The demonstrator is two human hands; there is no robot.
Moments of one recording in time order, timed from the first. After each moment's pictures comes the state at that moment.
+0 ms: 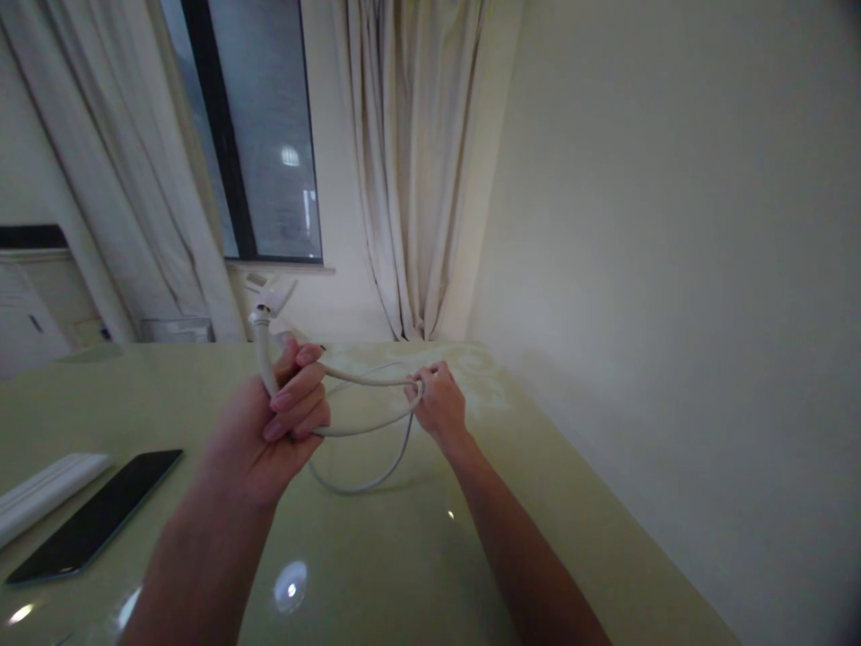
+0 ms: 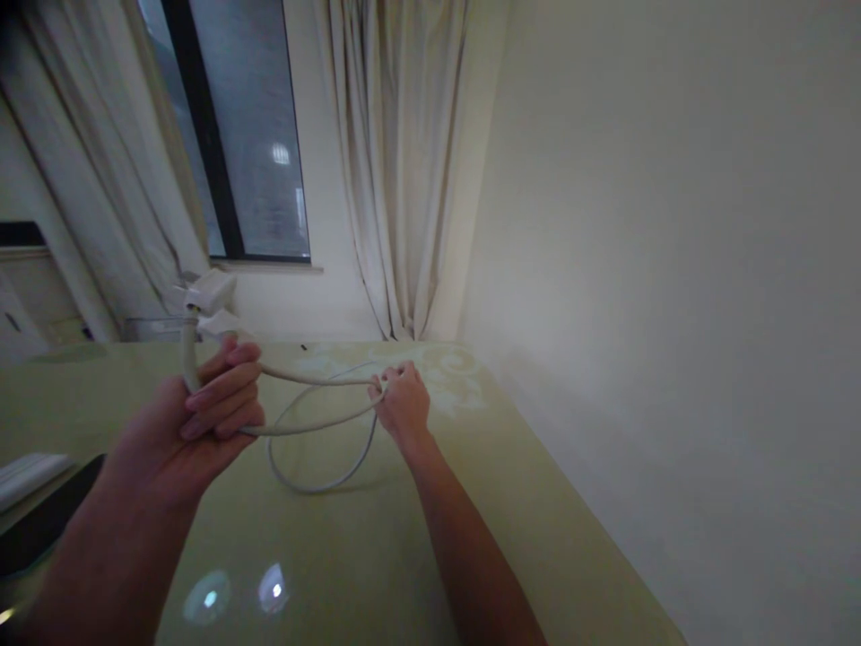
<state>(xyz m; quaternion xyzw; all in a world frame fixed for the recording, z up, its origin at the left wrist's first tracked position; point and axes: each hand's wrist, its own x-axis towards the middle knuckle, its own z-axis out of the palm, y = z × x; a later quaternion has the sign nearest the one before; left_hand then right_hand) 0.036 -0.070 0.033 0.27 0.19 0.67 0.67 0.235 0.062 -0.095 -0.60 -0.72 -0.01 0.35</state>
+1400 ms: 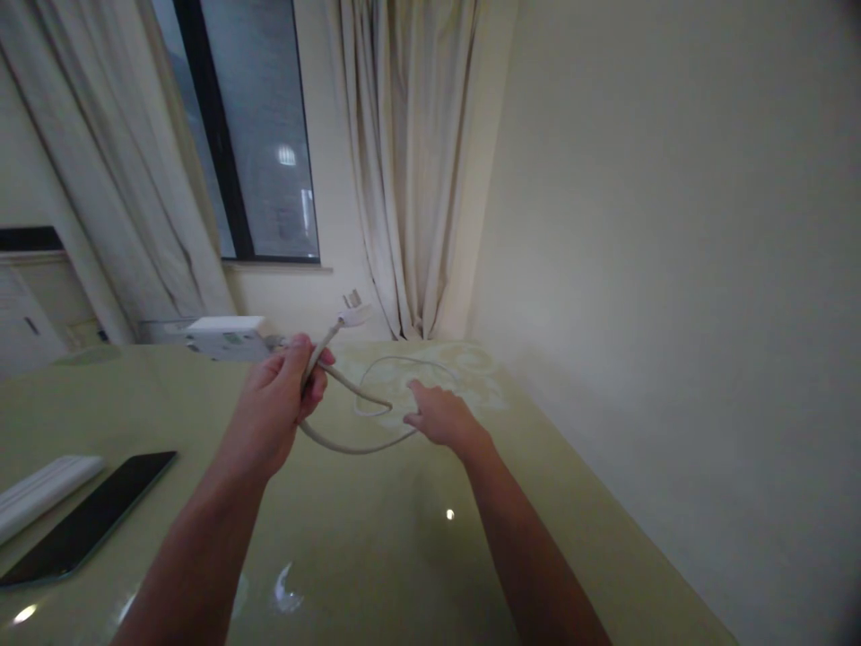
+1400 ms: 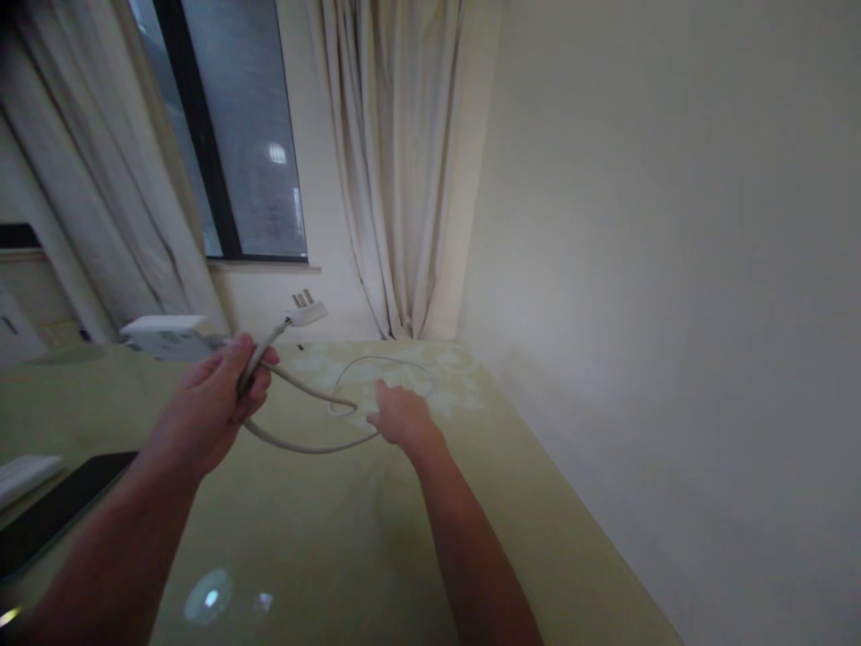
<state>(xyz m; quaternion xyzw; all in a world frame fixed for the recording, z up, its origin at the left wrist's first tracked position) 0.040 -0.031 -0.001 0.46 0.40 0.69 0.38 0.256 0.038 -0.067 -0.56 -0.80 0.14 0.17</state>
